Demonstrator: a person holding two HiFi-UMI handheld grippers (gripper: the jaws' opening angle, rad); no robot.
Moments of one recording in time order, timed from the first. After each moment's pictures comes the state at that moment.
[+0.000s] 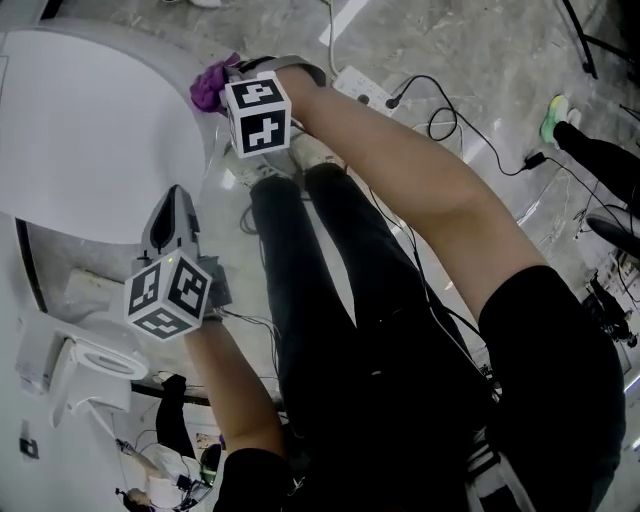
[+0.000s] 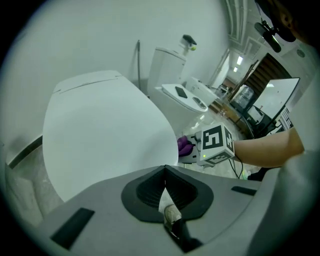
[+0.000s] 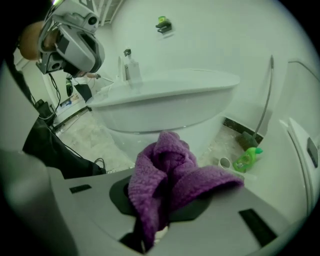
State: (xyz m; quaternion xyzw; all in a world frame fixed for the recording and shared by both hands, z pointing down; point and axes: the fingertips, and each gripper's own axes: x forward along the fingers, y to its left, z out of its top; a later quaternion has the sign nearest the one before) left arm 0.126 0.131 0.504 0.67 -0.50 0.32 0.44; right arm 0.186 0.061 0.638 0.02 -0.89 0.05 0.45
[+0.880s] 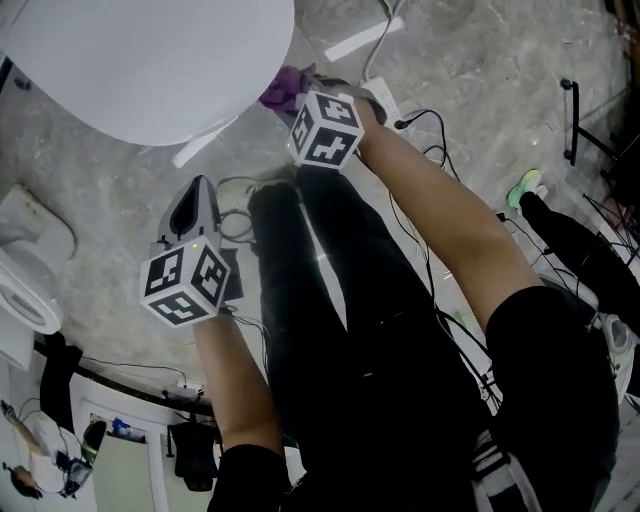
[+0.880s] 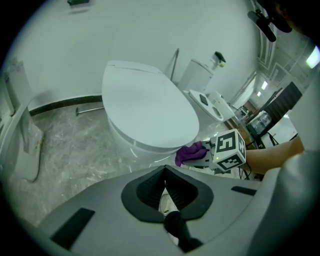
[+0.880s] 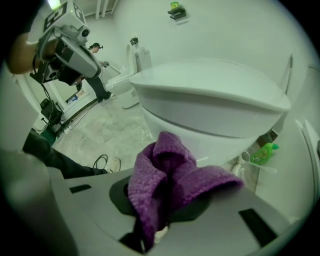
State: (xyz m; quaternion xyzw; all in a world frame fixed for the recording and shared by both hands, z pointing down) left arm 0.056 0.275 0.507 0.60 -0.58 0.23 0.50; right arm 0.155 0.188 0.635 -0.02 -0.86 0.06 0.50
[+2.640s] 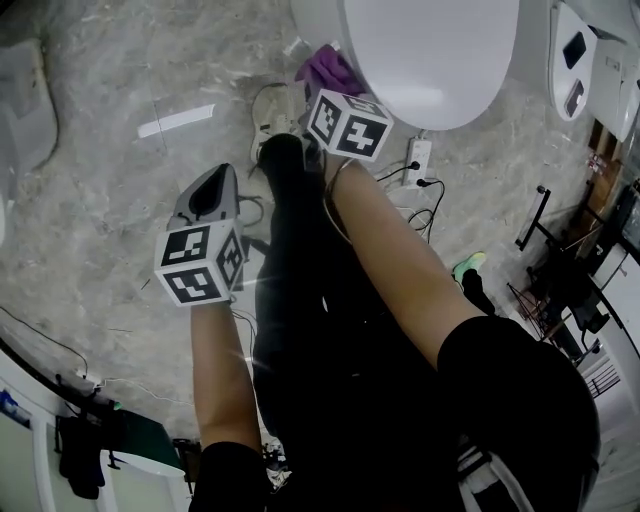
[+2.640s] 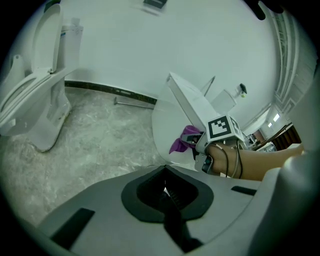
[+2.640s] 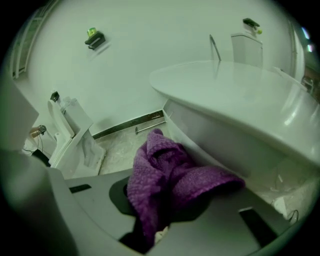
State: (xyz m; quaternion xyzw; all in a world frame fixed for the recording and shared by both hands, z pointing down) left arm -0.183 0.448 0.533 0.53 -0.64 0.11 0.54; right arm -0.126 0.241 0.626 0.35 -0.81 0.33 0.34
